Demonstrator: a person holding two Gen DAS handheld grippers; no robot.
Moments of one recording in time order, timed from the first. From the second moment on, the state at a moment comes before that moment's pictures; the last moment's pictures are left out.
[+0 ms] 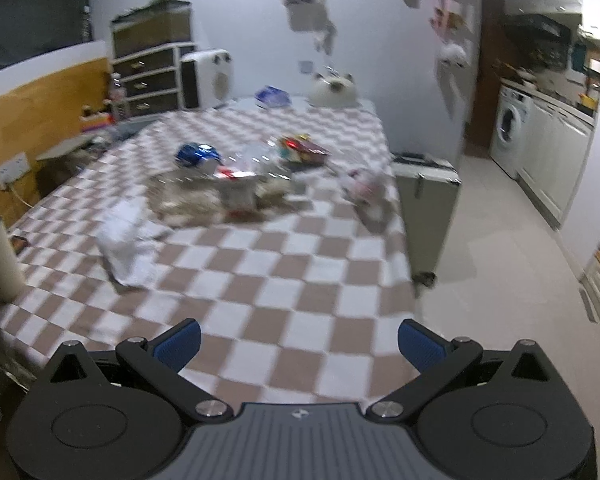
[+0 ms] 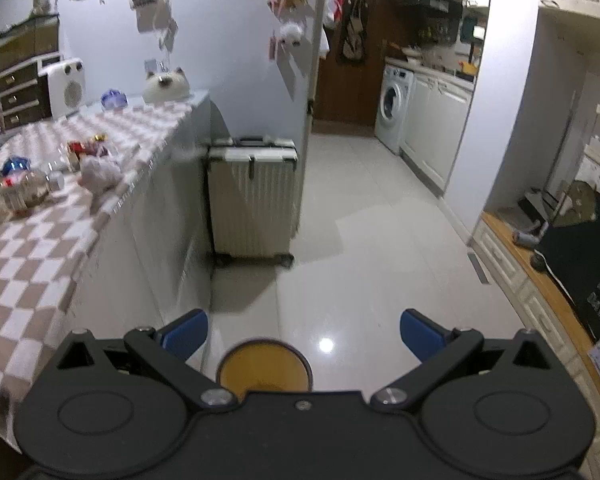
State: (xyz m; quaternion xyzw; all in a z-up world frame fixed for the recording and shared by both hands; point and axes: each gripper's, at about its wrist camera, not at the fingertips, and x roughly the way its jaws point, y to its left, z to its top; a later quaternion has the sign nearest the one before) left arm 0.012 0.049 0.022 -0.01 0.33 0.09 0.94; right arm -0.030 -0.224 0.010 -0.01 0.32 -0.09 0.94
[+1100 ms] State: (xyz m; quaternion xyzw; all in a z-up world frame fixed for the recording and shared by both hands) left arm 0.137 0.258 -0.006 -0.05 0.29 0.29 0.91; right arm 0.126 -0.075 0.052 -0.03 0.16 0.14 0.98
